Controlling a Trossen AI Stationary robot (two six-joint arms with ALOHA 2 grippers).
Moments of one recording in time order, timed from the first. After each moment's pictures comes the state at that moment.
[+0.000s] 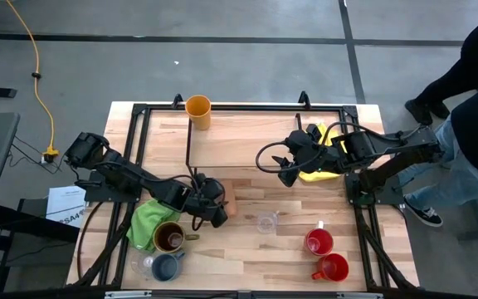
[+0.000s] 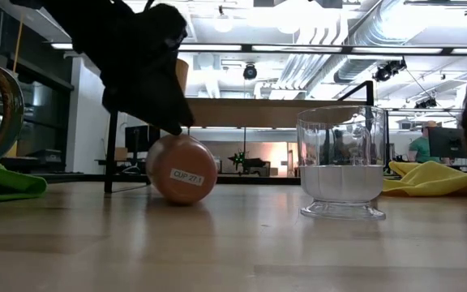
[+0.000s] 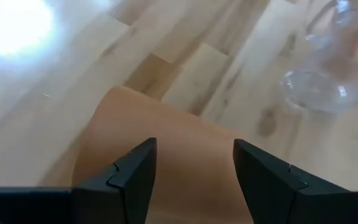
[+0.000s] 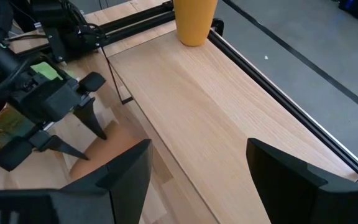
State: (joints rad) left arm -0.26 1.61 0.89 -0.23 -0.53 -0.77; right arm 0.24 1.37 1.54 -0.97 0.60 0.54
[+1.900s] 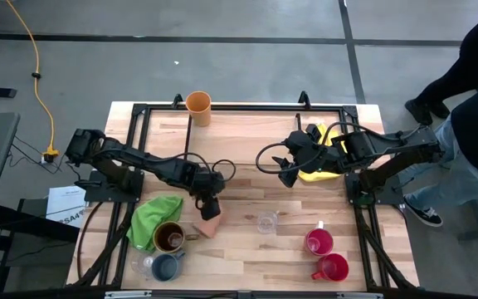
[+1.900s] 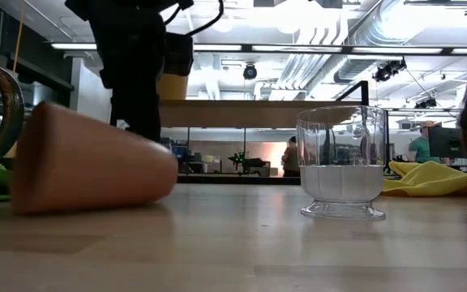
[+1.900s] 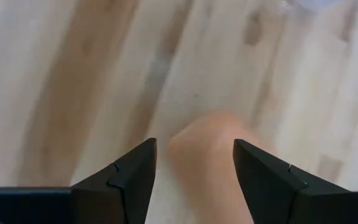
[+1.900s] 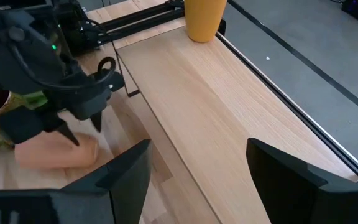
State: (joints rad) left arm -0.03 1.58 0.98 -0.53 0.03 -0.53; right arm 0.24 1.37 1.54 -0.98 0.59 0.52
